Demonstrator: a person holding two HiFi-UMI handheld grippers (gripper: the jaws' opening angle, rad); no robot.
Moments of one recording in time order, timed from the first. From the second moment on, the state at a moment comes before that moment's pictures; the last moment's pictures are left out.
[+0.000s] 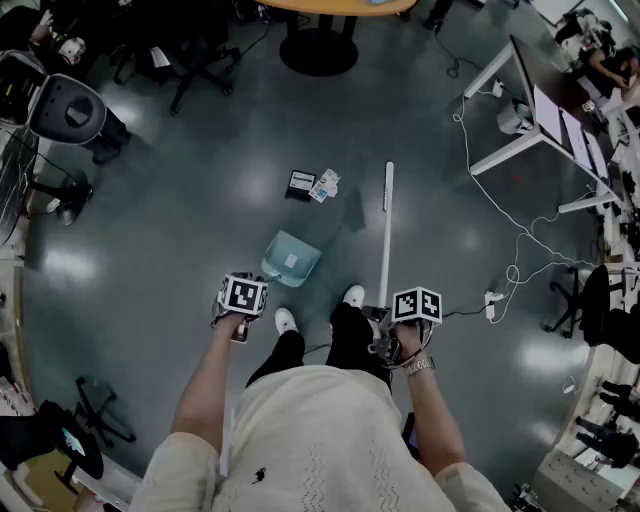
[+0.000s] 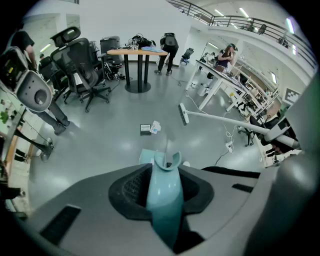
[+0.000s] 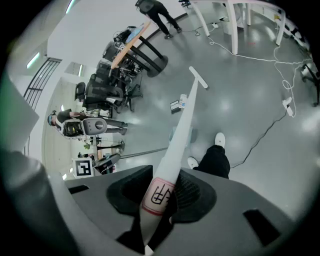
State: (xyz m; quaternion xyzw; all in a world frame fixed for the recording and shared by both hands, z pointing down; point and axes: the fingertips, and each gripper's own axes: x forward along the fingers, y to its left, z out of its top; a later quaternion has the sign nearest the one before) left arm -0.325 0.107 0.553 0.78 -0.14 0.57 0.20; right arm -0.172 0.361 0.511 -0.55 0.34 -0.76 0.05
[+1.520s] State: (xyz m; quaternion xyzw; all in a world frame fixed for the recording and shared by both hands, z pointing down) left arm -0.108 0.053 0.624 0.73 -0.23 0.59 0.26; right arm 0.168 0.162 0.598 -0.45 0.43 -0.77 -0.16
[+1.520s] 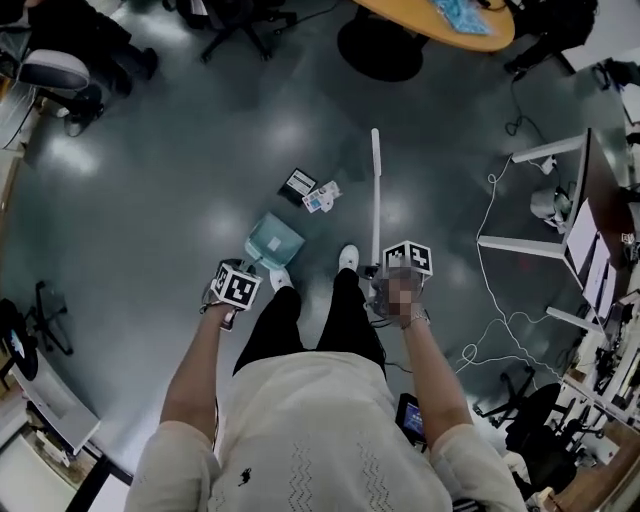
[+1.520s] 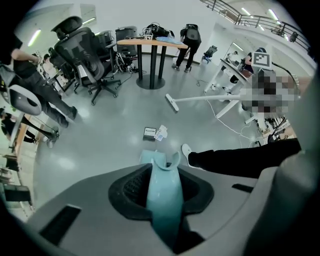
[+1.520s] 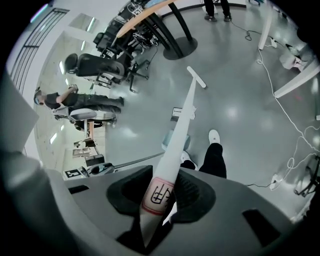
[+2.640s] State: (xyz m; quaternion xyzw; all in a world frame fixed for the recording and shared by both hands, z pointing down) left arm -0.010 0.007 0.667 0.70 -0.30 0.58 0.29; right arm 0.305 0.152 0.724 -0.35 0.39 -0.74 -0.42
